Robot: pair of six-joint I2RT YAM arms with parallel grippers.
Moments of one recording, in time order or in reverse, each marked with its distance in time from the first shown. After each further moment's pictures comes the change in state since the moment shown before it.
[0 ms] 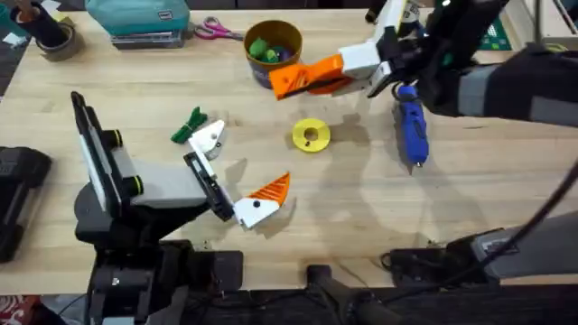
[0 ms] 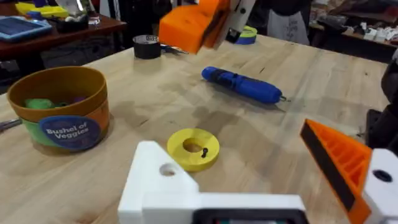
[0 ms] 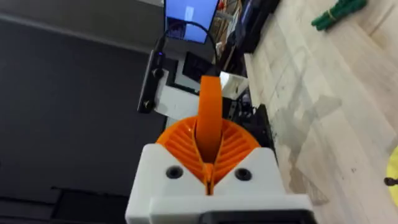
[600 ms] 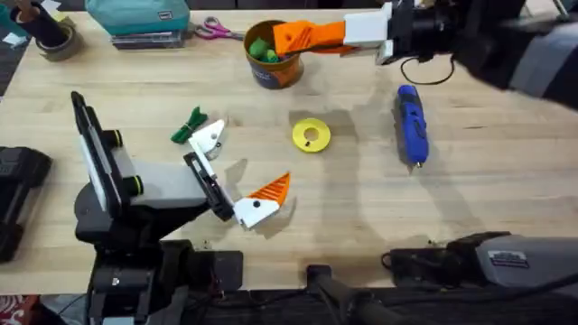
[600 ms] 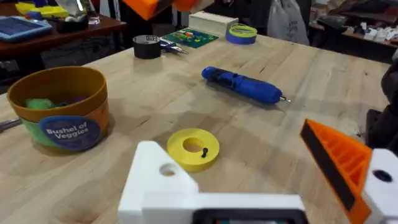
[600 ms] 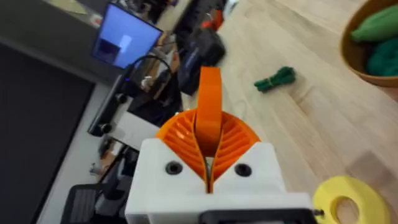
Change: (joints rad) left arm 0.000 0.000 0.000 0.000 0.000 0.000; right arm -0.014 -0.183 0.169 -0.671 0.294 -0.666
